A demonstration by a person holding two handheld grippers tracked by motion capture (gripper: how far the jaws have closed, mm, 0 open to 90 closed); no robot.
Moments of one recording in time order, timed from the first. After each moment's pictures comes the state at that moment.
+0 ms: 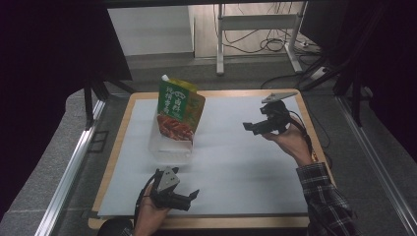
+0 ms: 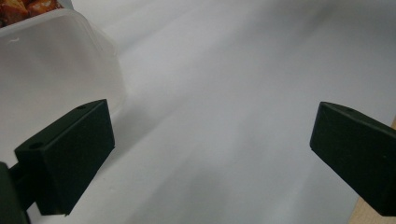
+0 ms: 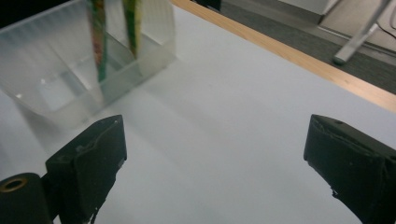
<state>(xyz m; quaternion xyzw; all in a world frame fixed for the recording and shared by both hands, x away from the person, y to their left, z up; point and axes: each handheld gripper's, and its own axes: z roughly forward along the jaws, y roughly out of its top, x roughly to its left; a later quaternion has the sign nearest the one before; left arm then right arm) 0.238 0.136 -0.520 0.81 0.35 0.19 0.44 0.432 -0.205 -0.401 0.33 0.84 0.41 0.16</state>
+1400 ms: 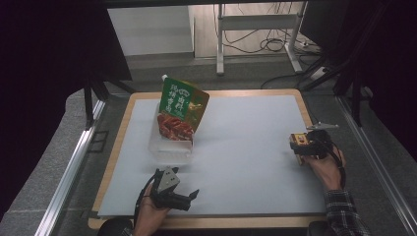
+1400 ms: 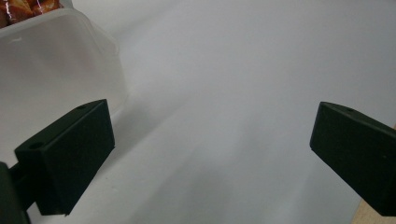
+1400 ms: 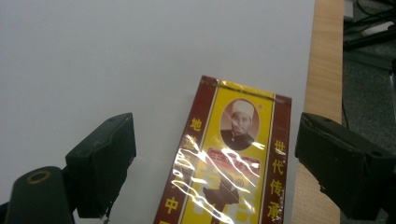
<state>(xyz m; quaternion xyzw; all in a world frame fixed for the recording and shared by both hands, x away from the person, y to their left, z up) 0.238 0.135 -0.521 0.81 0.35 0.19 0.44 0.413 -0.345 -0.496 0.49 0.78 0.30 0.25</state>
